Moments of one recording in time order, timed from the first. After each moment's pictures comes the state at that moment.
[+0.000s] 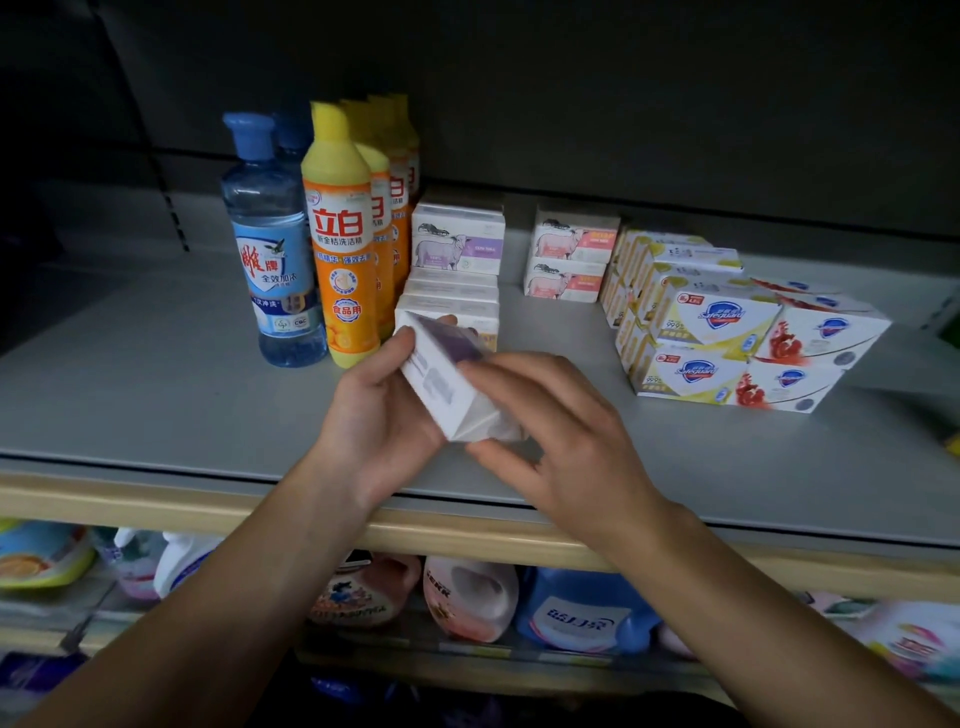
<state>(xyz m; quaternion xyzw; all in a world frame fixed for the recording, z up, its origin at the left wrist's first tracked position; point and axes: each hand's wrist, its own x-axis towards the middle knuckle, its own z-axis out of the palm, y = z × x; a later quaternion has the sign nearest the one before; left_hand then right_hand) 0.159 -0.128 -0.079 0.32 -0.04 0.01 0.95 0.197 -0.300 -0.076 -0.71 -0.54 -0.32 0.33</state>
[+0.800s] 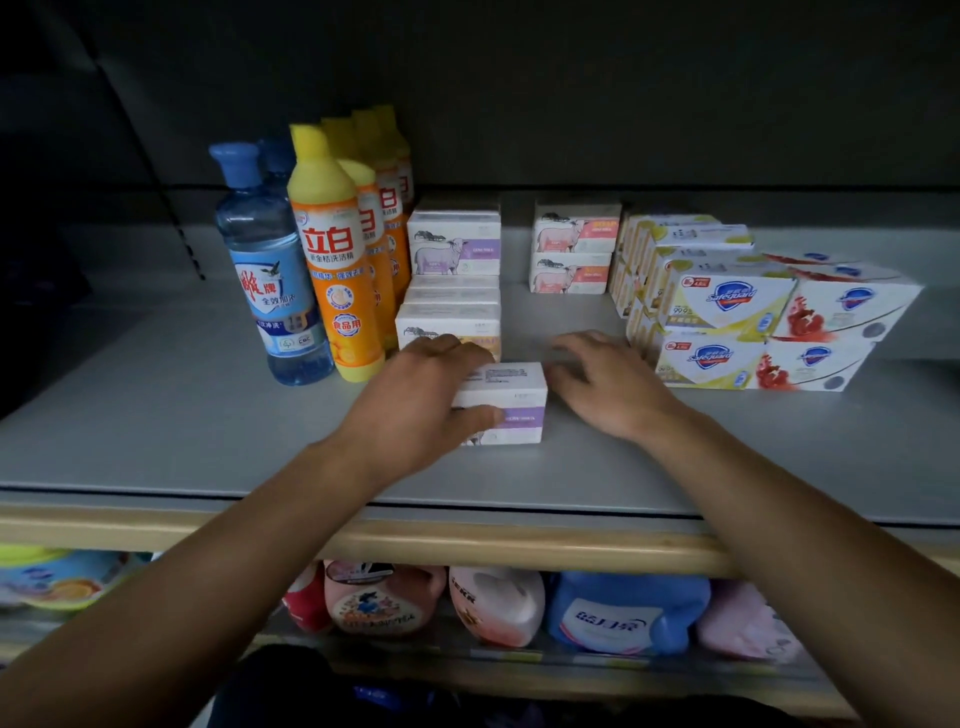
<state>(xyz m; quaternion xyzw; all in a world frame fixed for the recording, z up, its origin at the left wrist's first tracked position) 0.173 -0.124 -0.066 0.96 -0.08 0.21 0.14 0.294 -0.318 -0.084 -0.93 -0.29 -0.04 0.23</state>
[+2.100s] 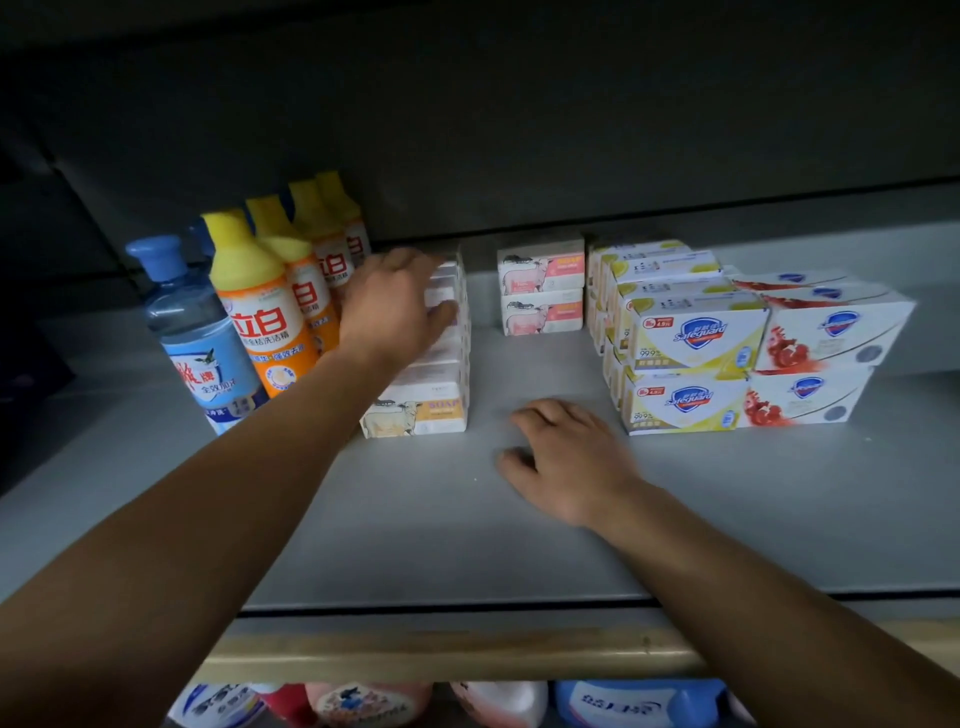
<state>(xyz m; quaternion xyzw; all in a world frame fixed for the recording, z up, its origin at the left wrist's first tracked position) 0.332 -0.096 -0.020 0.94 0.04 0.33 0.01 0.307 -0.309 -0.121 -0.94 -0.30 -0.06 0.16</state>
